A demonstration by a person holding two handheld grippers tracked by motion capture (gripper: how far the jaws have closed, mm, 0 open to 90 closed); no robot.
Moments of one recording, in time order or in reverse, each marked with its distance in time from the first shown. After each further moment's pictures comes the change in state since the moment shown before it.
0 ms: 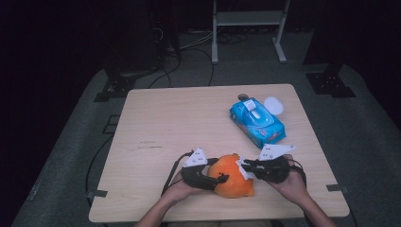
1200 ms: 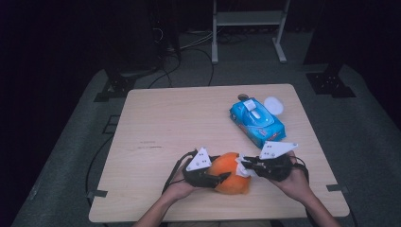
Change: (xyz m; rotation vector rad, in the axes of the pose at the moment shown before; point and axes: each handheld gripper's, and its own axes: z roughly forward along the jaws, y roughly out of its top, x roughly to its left) left arm -0.011 0.017 -0.005 -0.043 0.106 0.226; right arm 0.003 0.018 -0.015 -0.020 -0.010 -0.062
